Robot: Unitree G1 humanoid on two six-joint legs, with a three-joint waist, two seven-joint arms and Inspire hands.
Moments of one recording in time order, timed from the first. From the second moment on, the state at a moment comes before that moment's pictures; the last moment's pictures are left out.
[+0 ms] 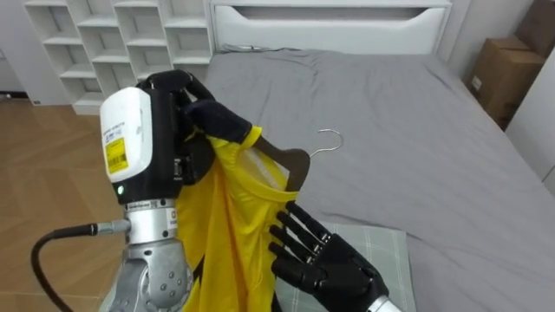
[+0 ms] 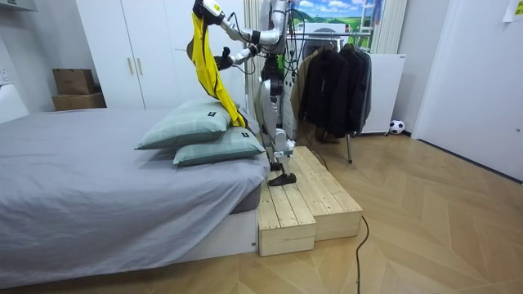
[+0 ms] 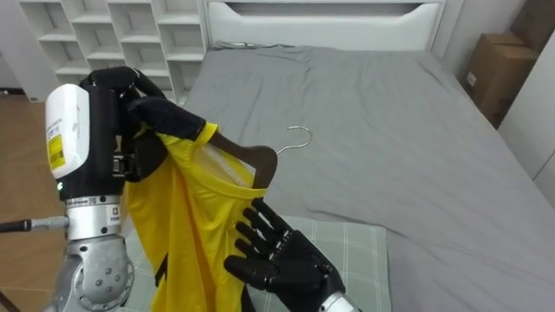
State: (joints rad) left arm -0.17 0.22 -0.16 -0.06 0.74 -0.04 0.62; right arm -0.11 -0.23 0.40 0.51 1.02 0.00 0.52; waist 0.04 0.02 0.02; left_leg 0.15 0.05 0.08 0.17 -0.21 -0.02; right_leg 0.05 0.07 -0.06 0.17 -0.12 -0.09
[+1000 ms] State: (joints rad) left arm -0.18 0.29 -0.27 -0.06 0.84 -0.06 0.58; right arm -0.13 -0.31 0.42 0.55 0.70 0.00 0.49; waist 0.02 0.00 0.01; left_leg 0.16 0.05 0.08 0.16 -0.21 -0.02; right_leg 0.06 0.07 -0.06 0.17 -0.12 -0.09
